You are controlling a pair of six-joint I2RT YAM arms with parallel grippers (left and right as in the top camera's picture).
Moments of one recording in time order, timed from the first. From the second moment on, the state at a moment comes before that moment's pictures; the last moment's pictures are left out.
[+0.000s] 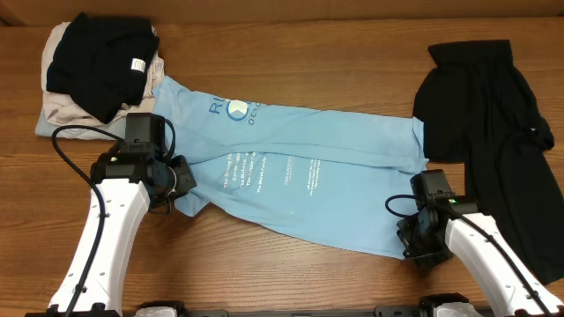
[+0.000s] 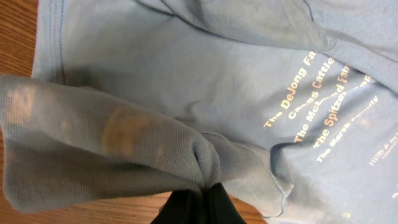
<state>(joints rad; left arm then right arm) 0.01 1.37 0.99 -0.94 0.03 -0.43 0.09 1.26 0.59 -0.97 0.01 1.24</state>
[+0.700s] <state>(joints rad) 0.01 1.37 0.99 -0.93 0.03 -0.43 0.10 1.26 0.52 -0.89 -0.02 1.24</state>
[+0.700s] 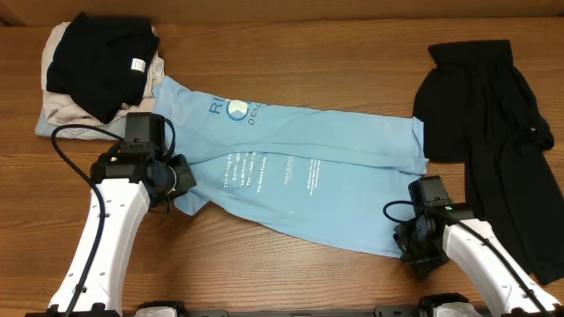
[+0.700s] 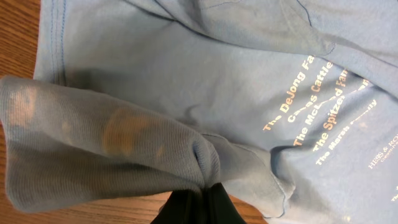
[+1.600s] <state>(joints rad) 0.01 1.38 1.09 -0.97 -0.05 -0.38 -0.06 1.26 0.83 -1.01 -0.10 0.78</state>
